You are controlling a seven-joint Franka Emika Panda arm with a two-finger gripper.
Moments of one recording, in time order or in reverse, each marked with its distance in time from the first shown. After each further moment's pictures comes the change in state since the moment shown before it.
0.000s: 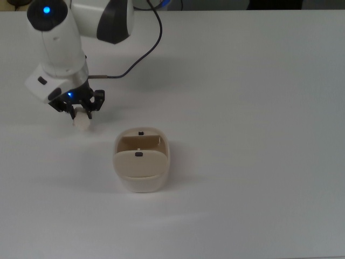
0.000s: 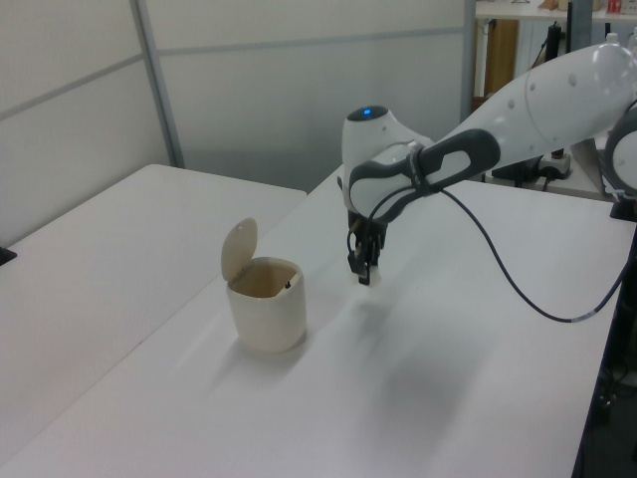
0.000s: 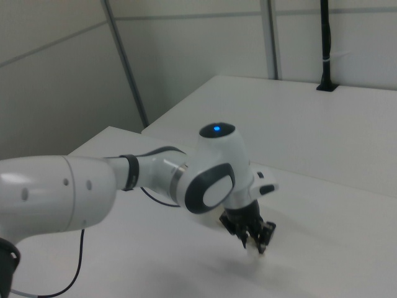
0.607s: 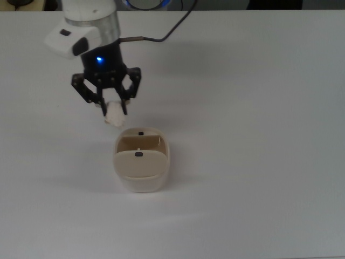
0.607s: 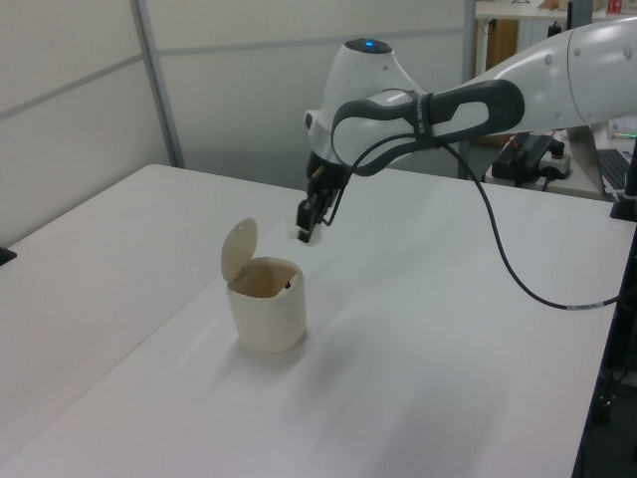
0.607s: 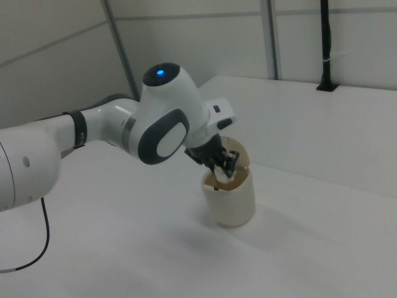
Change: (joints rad) arm 0.104 -0.135 0.039 0.058 0.185 0.111 -0.001
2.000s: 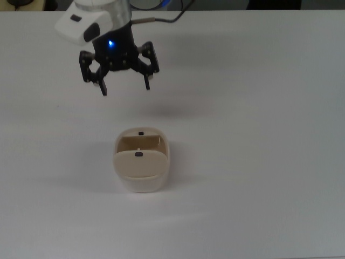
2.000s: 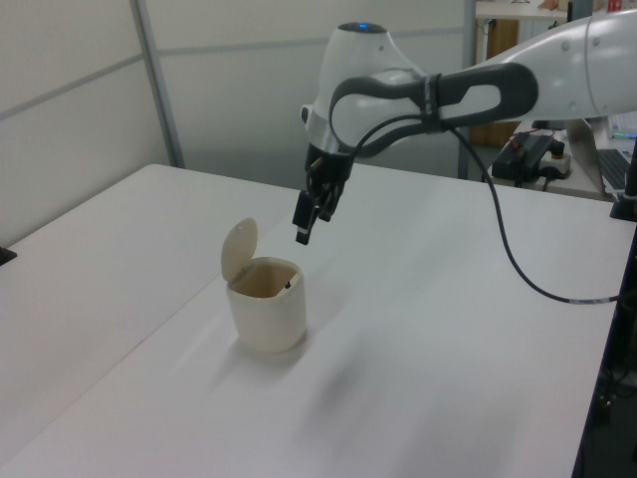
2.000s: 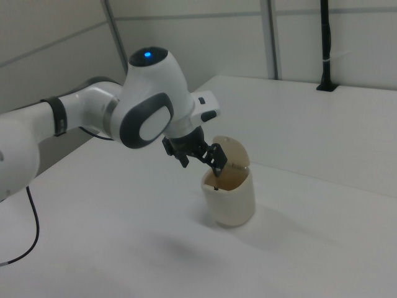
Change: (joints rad) arm 0.054 -0.067 -0.045 0.028 0.011 -0.237 0.027
